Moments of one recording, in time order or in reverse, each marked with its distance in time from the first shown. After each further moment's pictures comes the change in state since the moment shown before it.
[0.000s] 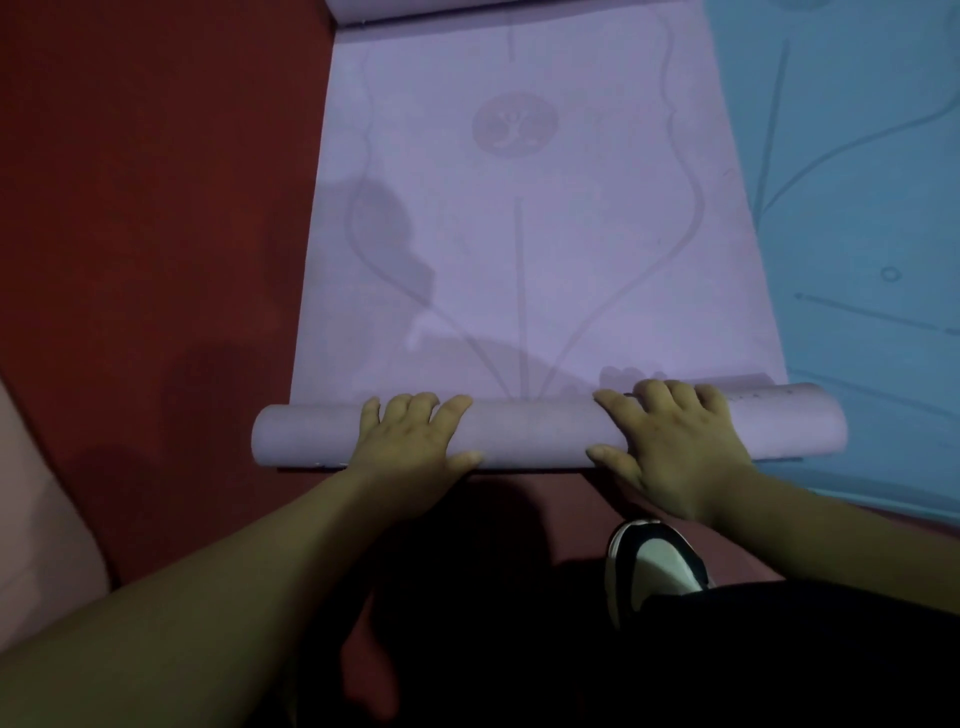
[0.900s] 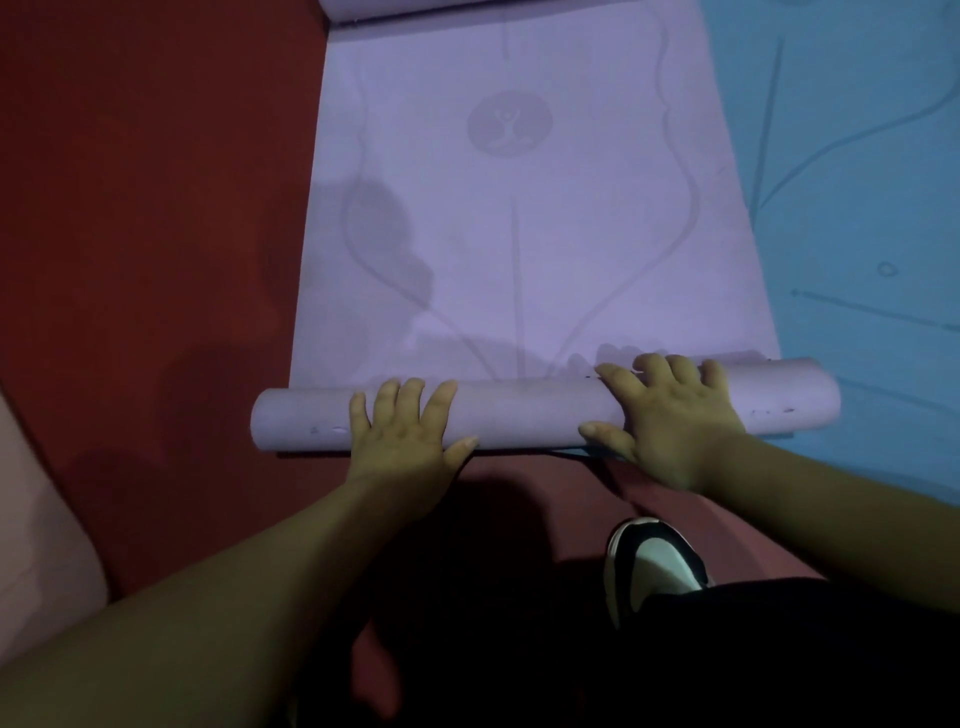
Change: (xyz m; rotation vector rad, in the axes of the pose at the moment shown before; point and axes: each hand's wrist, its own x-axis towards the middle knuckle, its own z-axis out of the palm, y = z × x) left_hand -0.001 0.008 0.003 -0.022 0.087 -0.127; right_hand 0.021 0.005 -0.010 -0.056 -0.053 0.032
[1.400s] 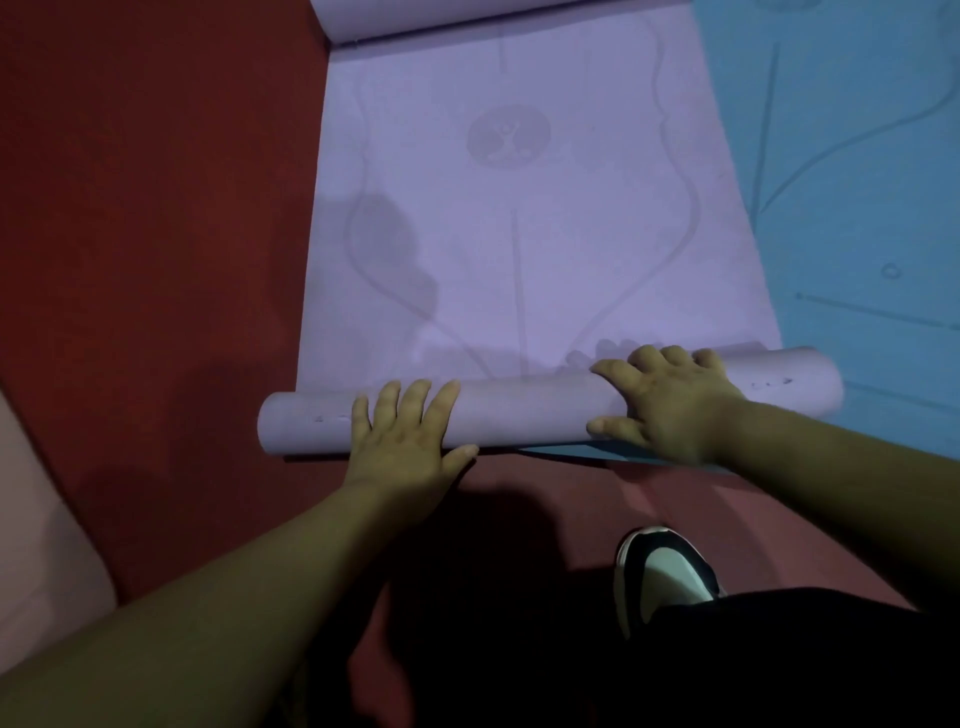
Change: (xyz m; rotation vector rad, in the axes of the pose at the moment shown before) left_hand 0.005 -0.009 -0.006 -0.035 0.019 0.047; right_hand 0.023 0.012 -0.023 -0.022 -0.159 -0.092
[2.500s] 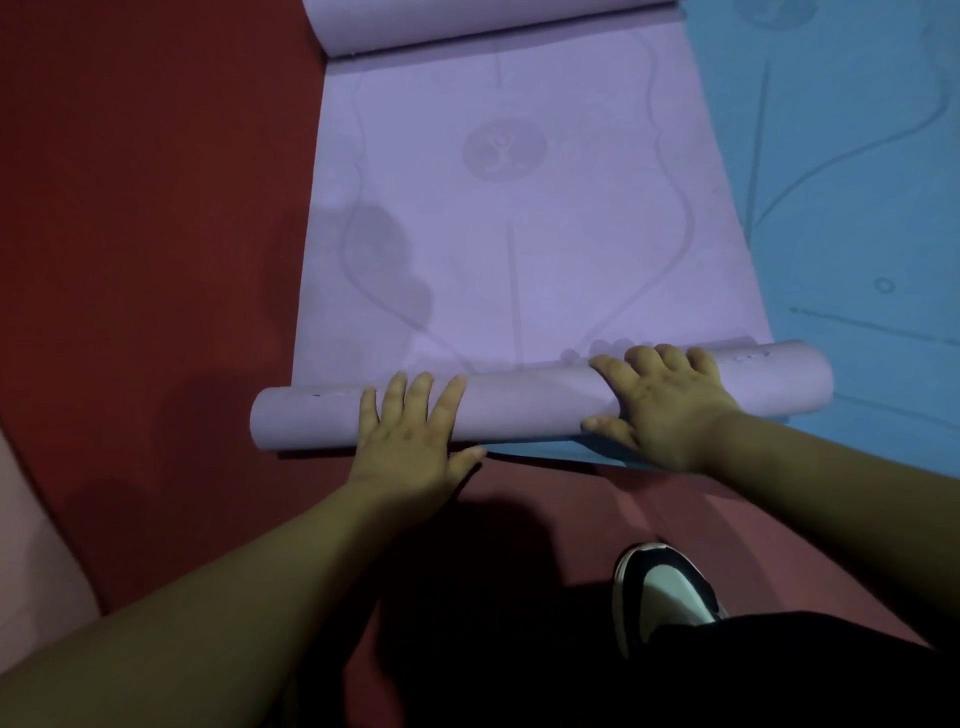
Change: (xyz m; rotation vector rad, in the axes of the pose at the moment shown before) left_hand 0.017 0.004 -0.006 0.049 0.090 0.086; right_hand 0.008 -0.003 -0.003 -0.024 0.071 0.060
